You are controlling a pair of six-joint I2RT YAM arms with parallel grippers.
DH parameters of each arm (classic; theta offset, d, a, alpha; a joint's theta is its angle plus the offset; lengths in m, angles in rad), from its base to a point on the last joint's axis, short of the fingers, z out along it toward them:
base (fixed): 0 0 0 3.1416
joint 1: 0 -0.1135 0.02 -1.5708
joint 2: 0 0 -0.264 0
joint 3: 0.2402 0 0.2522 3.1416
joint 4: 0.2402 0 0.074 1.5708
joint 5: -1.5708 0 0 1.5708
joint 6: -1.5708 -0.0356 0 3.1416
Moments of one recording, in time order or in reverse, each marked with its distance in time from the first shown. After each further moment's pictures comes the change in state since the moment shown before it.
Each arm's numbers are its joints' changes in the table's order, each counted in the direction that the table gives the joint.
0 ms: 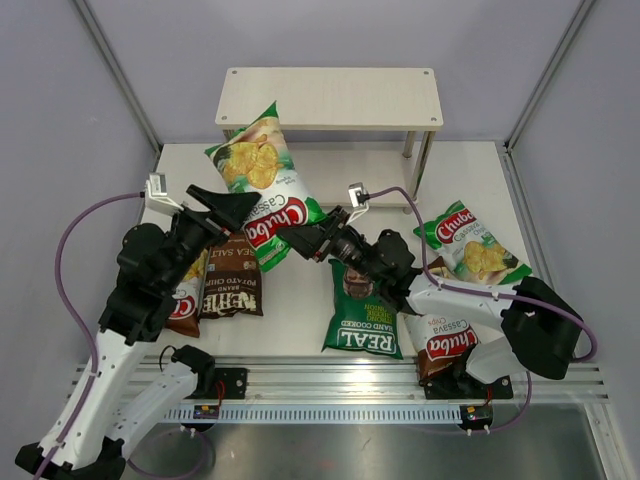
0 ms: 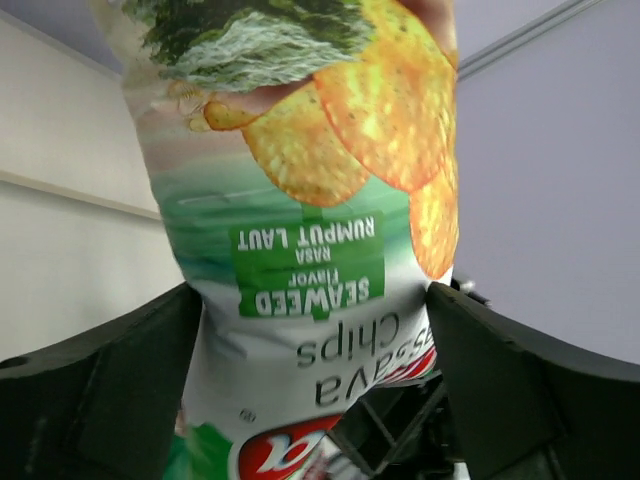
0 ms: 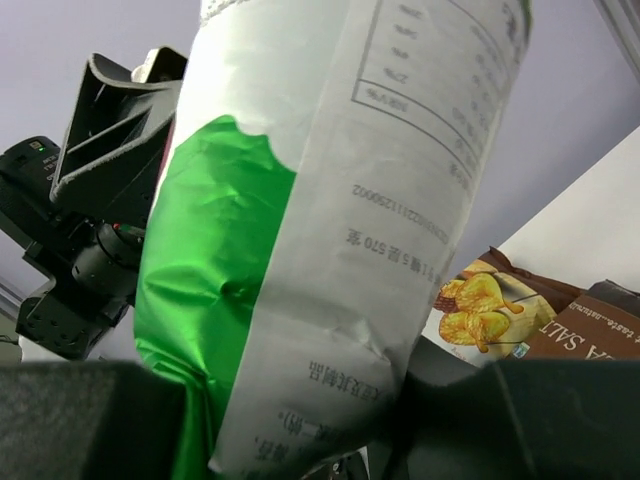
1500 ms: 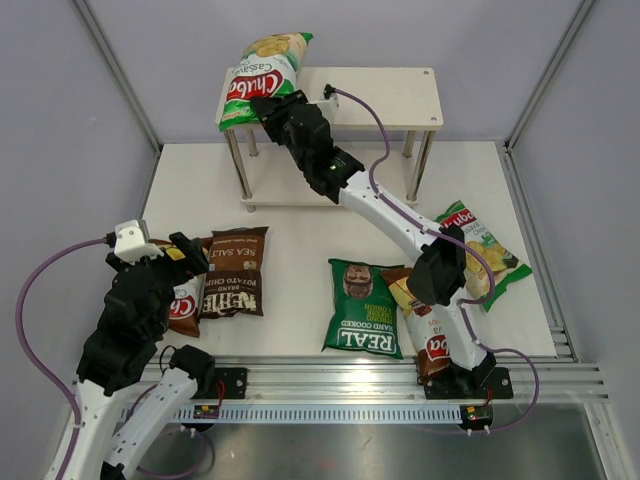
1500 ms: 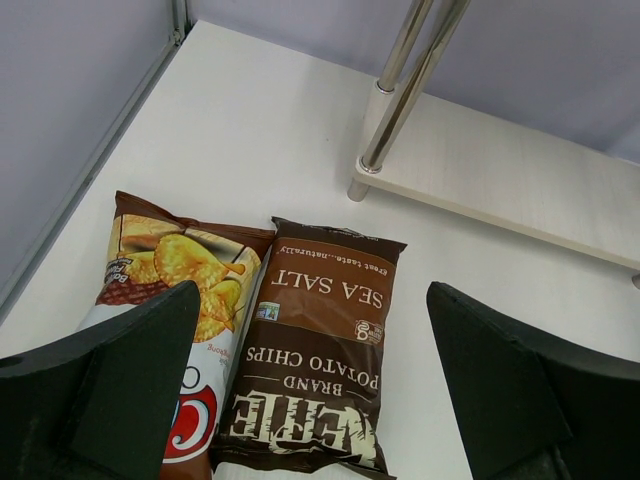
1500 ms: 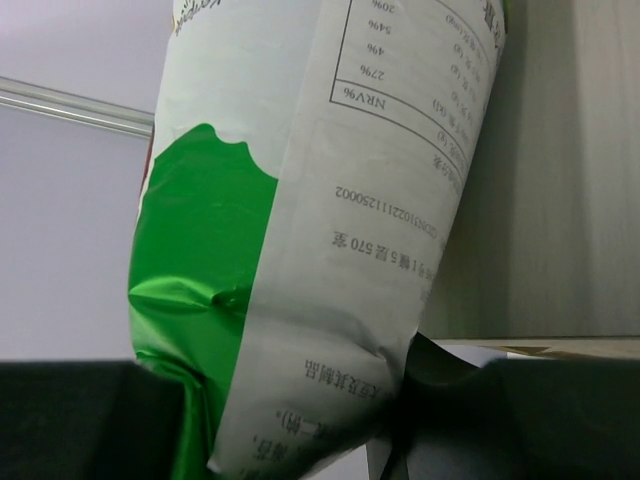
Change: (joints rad) left arm 0.003 0.265 -0.034 0.473 0.604 -0.672; right arm 0.165 -0.748 1.454 1.024 -0.475 -0.446
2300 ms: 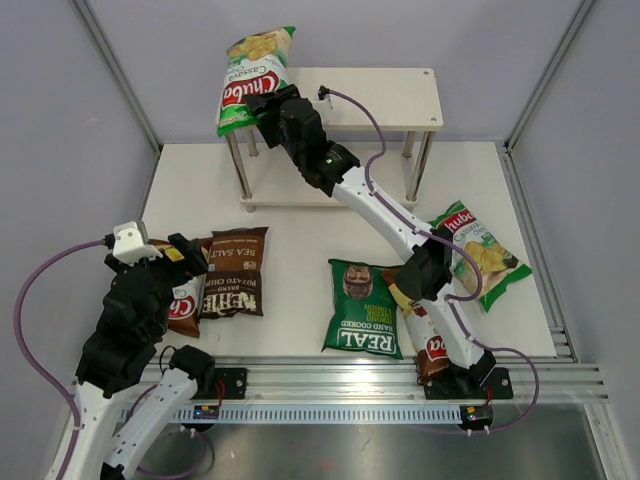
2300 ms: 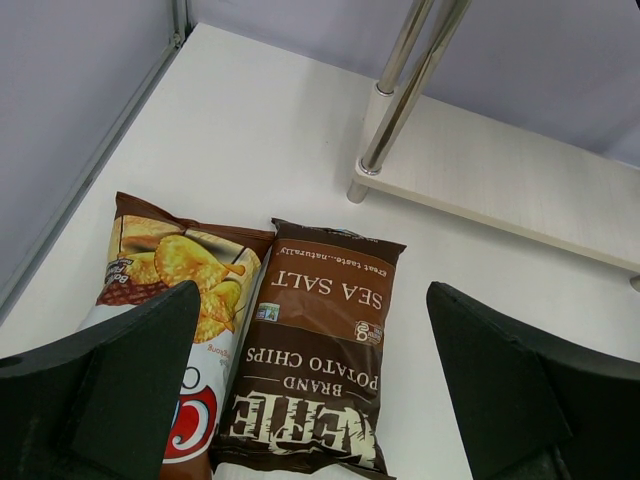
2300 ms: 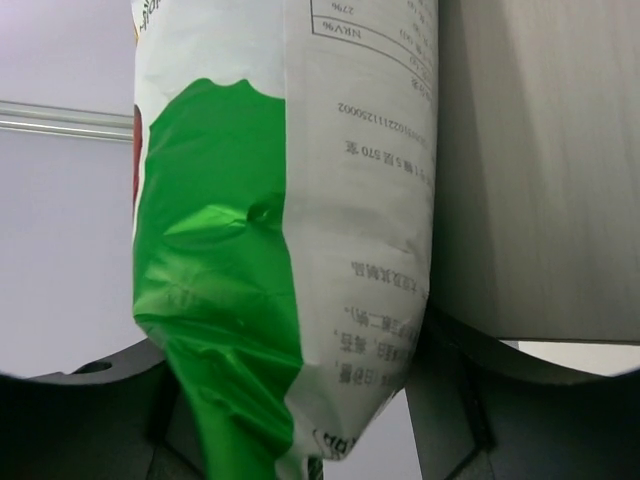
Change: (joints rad) left arm 0.000 0.008 -0.001 0.000 0.002 0.000; right arm 0.000 -0.141 0.291 0.265 0.030 -0.122
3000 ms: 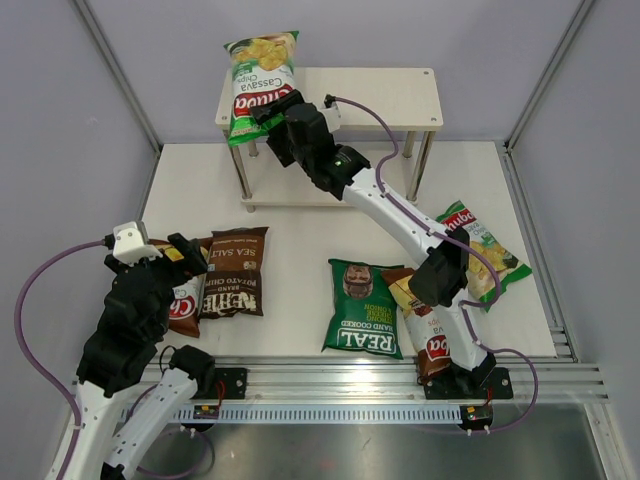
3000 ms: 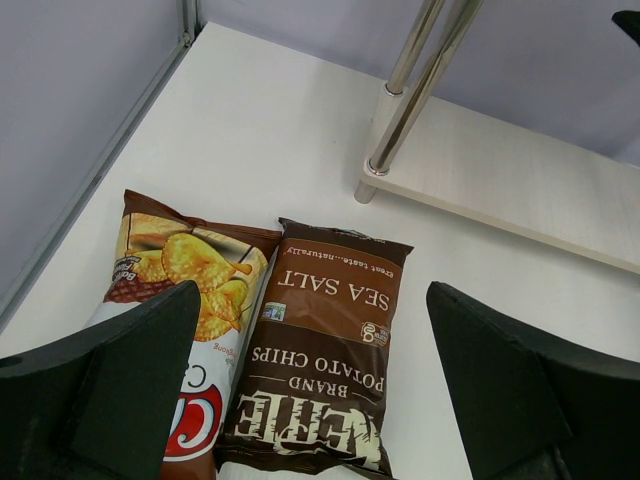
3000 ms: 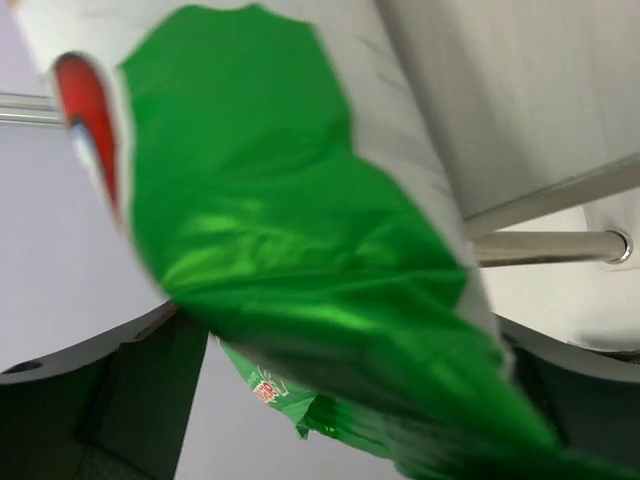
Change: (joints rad) left arm 0.000 0.003 -0.006 0.001 0.018 0.000; right arm 0.000 0.140 -0.177 0.108 0.018 -0.004
